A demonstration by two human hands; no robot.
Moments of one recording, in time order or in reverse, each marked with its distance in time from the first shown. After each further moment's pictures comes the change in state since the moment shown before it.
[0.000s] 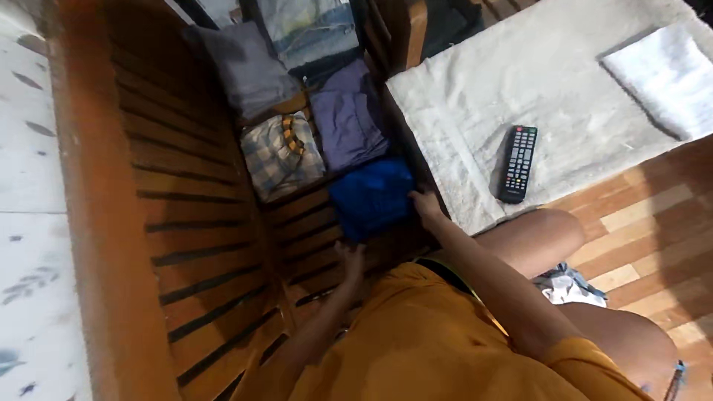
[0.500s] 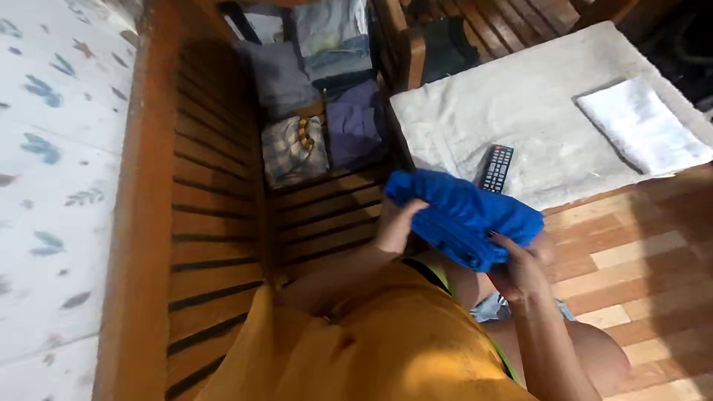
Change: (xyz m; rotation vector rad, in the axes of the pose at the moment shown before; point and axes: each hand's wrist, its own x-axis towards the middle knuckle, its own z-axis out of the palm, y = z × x) left_hand -0.136 0.164 0.080 -0.352 -0.534 0.286; right_hand -0.170 -0.028 -0.162 0.606 -0.004 -0.234
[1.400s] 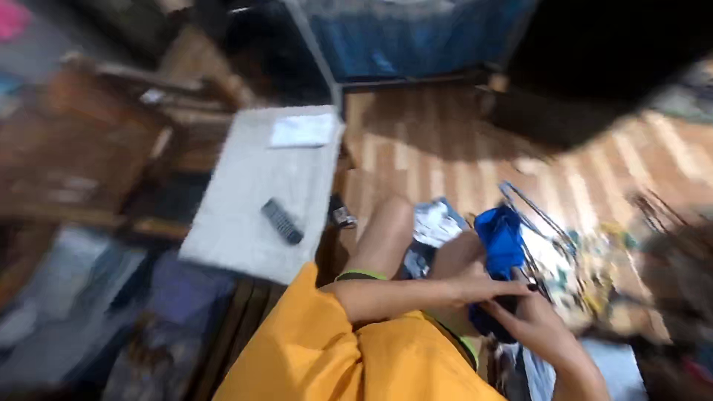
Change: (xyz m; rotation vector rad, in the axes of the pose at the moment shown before) left_hand -0.214 -0.168 0.258 0.724 -1.583 -0.532; right_hand -0.286 0.058 -0.219 -0.722 0.814 -0.210
